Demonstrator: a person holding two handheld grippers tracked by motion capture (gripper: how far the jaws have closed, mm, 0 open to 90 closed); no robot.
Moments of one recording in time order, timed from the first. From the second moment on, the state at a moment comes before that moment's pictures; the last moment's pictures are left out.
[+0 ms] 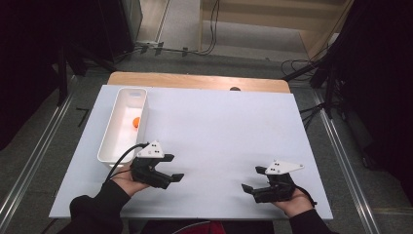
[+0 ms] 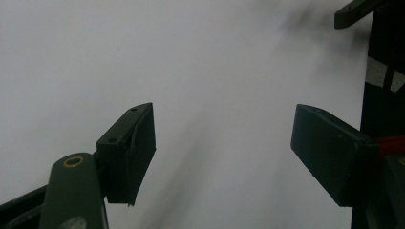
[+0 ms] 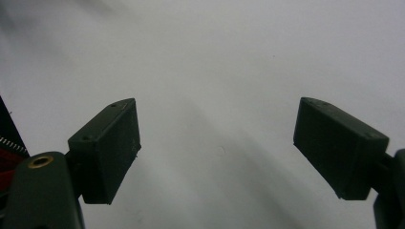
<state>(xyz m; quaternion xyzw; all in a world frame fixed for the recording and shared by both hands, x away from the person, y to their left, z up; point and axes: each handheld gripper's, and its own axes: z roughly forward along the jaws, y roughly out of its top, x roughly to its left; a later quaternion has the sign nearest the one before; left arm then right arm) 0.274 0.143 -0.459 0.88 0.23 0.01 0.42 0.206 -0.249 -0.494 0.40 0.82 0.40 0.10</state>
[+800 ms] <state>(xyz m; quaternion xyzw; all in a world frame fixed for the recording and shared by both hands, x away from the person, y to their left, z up) 0.267 0.165 -0.471 0.88 0.23 0.00 0.41 0.206 -0.249 -0.494 0.41 0.82 0.39 0.10</state>
